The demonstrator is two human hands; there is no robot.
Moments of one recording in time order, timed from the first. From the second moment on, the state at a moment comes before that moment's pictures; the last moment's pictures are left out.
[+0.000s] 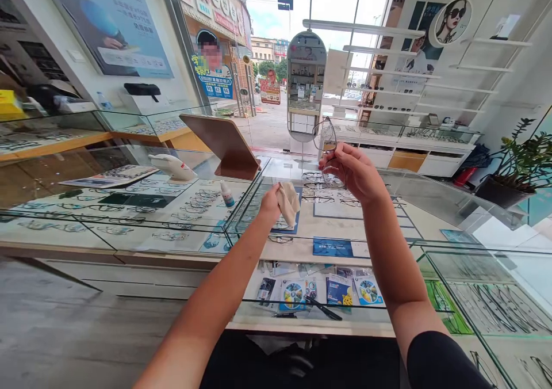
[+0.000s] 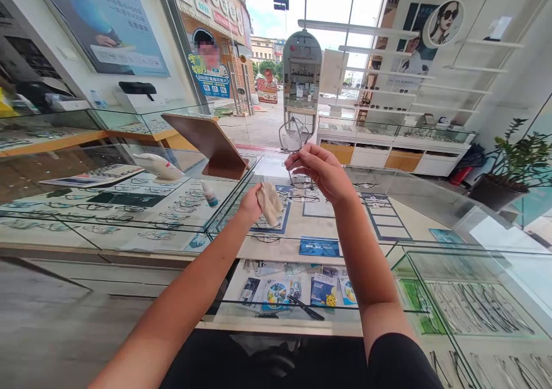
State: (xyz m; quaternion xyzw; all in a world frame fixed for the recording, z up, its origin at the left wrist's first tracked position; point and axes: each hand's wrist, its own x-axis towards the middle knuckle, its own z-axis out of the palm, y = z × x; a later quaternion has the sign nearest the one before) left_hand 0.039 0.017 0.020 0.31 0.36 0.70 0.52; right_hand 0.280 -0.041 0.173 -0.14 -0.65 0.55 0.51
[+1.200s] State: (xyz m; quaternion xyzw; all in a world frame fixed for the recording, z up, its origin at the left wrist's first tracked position) left_hand 0.081 -0.055 0.170 0.52 0.21 0.63 0.53; right_hand 0.276 -0.065 0.169 -0.17 -0.68 0.53 0.48
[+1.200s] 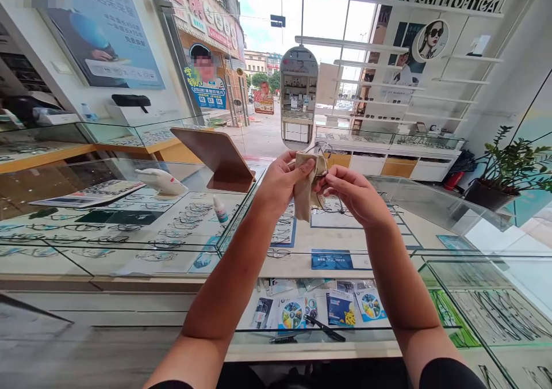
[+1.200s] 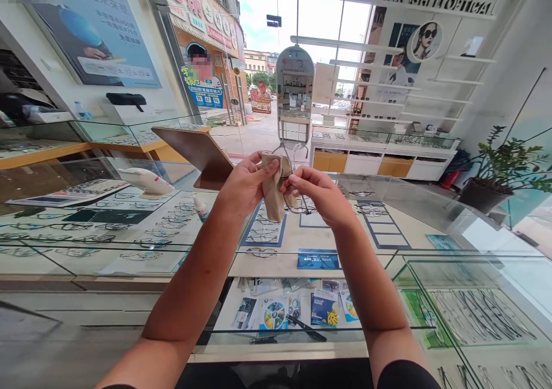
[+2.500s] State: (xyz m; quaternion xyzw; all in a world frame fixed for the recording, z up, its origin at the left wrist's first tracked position) left_hand 0.092 -0.079 0.175 0.57 0.20 0.59 0.53; right_hand 0.283 -0.061 0.169 -0.15 -0.70 0.54 0.44
